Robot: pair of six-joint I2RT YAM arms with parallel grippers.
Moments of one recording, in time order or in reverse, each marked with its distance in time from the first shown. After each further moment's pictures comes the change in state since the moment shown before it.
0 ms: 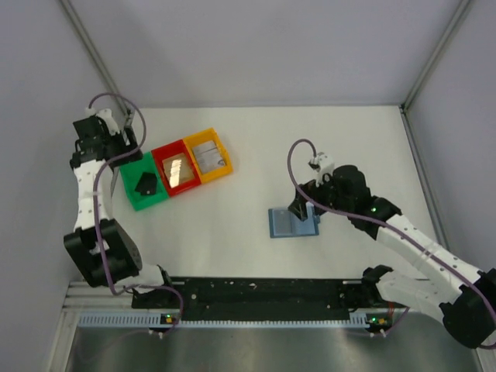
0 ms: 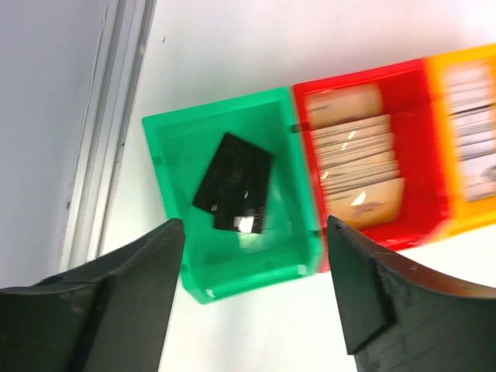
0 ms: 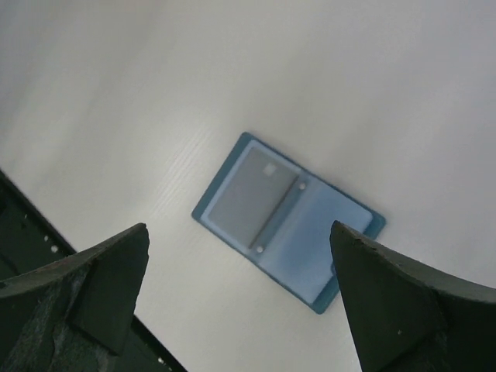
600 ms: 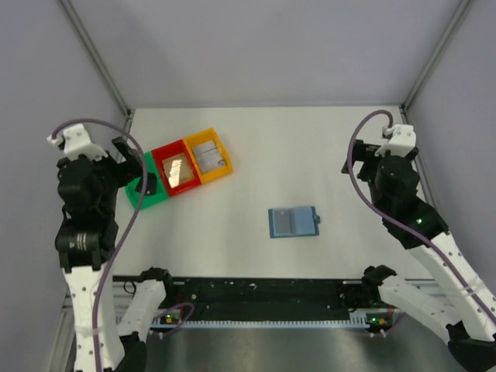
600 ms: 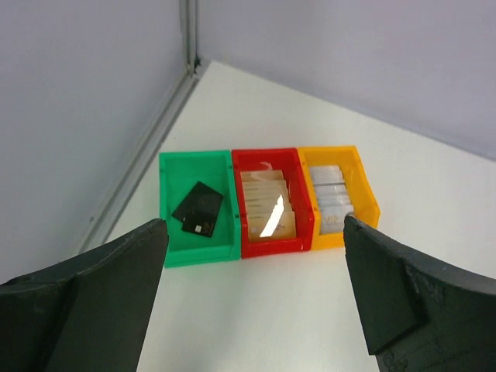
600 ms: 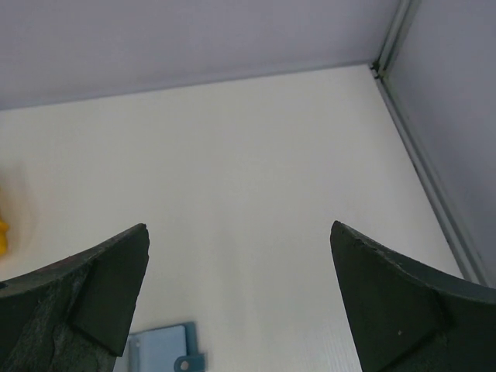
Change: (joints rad) left arm -0.293 -0.772 -0.074 -0.133 -0.309 -0.275; right arm -0.086 -0.192 0.252 -0.093 0.865 0.053
